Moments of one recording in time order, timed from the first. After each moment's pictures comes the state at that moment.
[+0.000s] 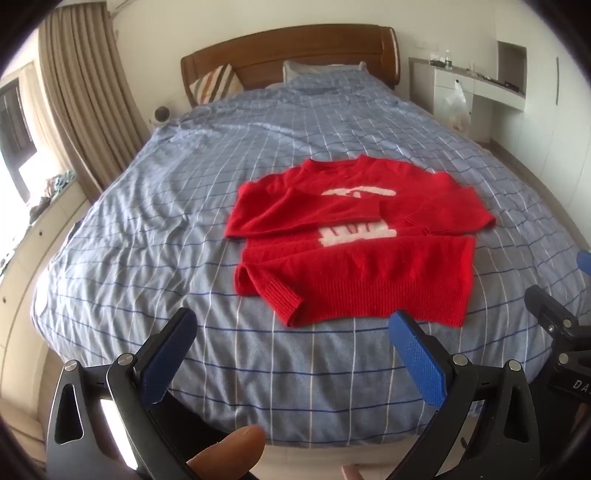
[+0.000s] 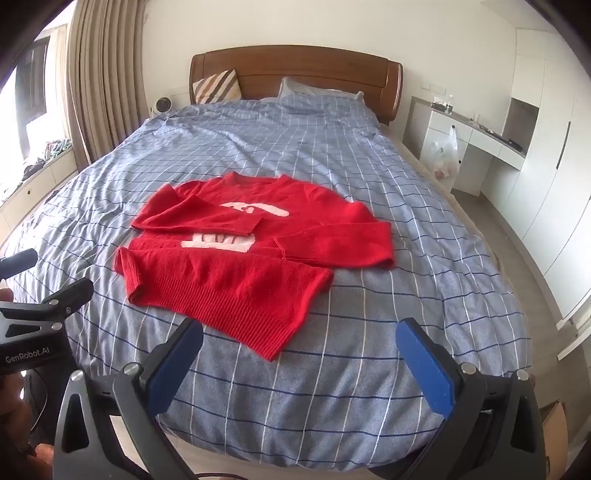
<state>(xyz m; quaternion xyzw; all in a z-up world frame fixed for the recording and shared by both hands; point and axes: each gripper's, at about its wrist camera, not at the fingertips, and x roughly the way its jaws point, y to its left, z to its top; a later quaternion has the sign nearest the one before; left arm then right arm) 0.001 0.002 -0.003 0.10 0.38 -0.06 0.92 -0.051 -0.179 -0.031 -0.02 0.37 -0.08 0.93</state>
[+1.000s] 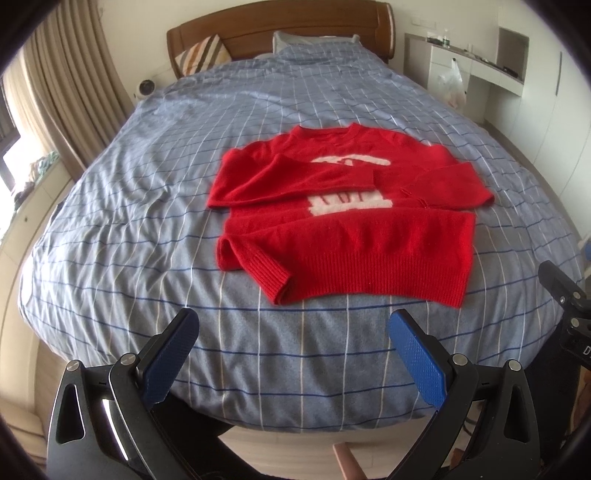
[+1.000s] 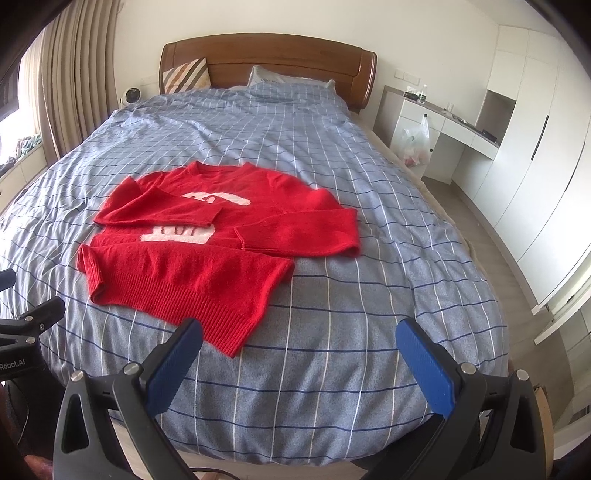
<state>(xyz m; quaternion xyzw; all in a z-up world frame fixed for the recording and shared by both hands) 0.016 0.001 -0.022 0.10 0.44 -0.08 0.89 -0.043 -0.196 -0.036 -0.02 0.39 -0.13 0.91</state>
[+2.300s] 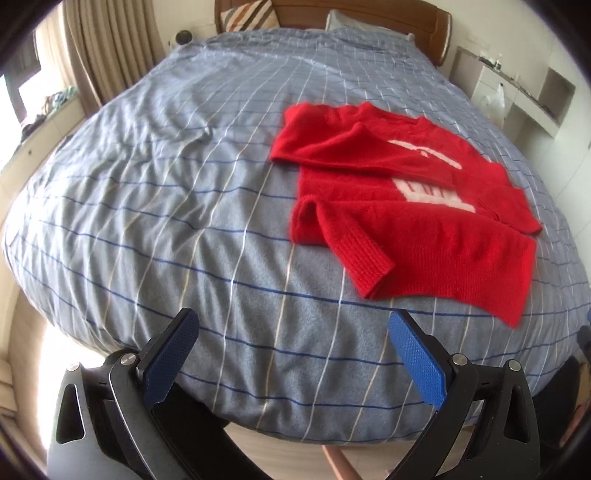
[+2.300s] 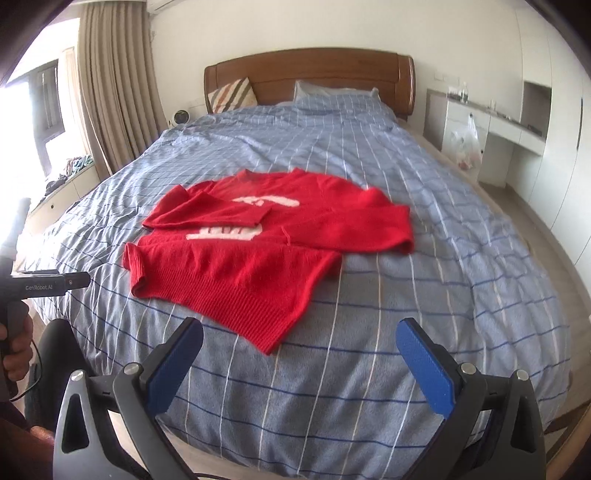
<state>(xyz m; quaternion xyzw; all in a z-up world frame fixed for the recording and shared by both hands) 0.068 0.093 -0.083 0.00 0.49 -0.04 0.87 -0.049 -0.222 -0.079 0.05 0.37 0.00 0.93</state>
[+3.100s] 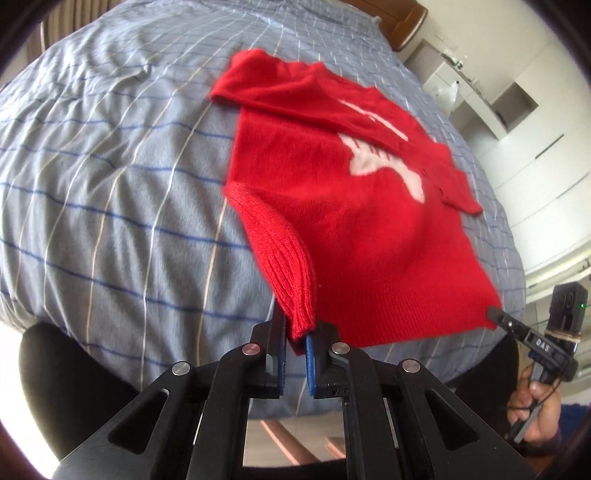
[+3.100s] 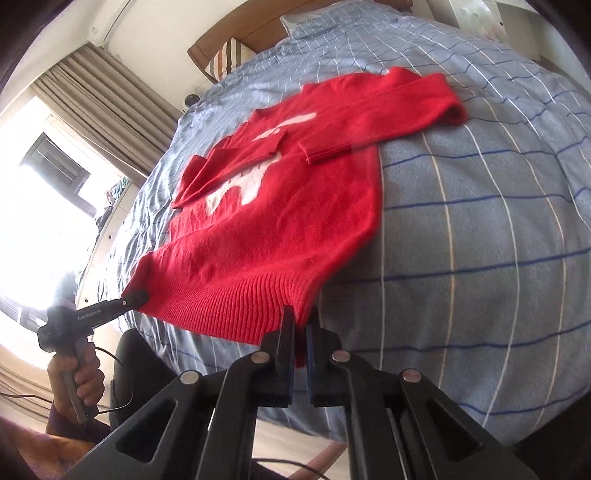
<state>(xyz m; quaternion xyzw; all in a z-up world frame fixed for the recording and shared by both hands) 0.054 0.100 -0.111 -0.09 0.56 -0.18 0.80 -0.031 -0.257 -0.141 0.24 0.47 0.11 0.84</state>
